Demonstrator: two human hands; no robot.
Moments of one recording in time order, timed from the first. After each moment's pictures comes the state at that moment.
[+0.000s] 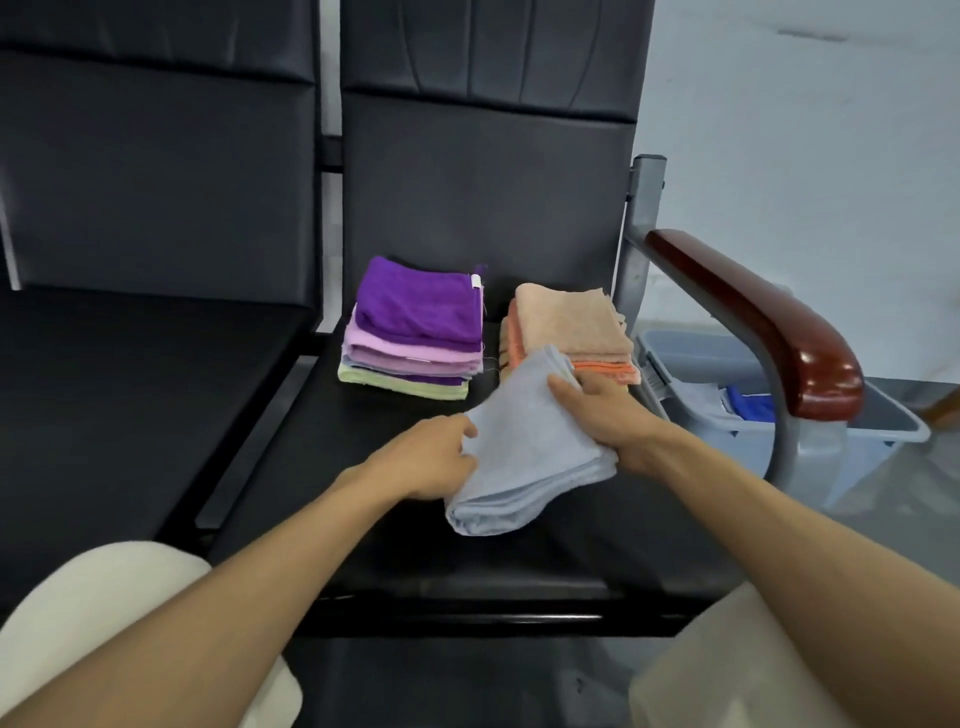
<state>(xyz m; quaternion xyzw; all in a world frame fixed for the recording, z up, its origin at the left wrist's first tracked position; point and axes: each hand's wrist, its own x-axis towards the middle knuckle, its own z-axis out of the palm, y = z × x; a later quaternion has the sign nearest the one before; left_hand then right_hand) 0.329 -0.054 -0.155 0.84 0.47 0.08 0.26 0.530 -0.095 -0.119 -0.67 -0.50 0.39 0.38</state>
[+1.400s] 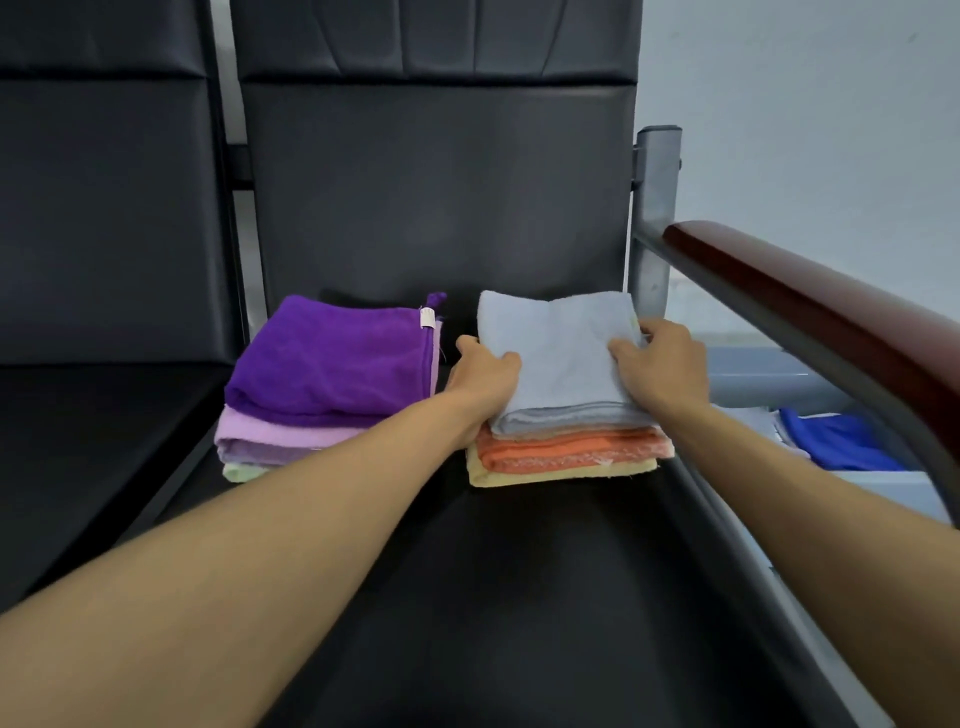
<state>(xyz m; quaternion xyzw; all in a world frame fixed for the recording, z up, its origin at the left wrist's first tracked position) 0.497 0.120 -0.148 0.62 0.54 0.34 0.45 0.662 0.069 -0.142 -0.79 -0.44 0.04 0.43</state>
